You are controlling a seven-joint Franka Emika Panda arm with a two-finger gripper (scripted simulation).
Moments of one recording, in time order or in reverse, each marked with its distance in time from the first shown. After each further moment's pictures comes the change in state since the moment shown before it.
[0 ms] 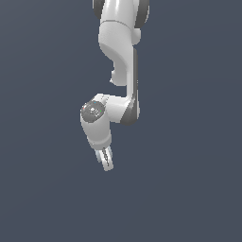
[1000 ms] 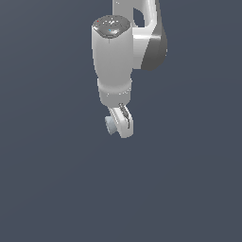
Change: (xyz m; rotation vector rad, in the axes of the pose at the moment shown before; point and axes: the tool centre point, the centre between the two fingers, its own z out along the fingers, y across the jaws) arm -0.072 0.009 -0.189 0.002 0.000 0.001
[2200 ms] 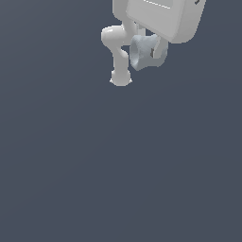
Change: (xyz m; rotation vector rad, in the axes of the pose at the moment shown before) arm -0.088 0.004 -0.233 0.001 0.002 -0.001
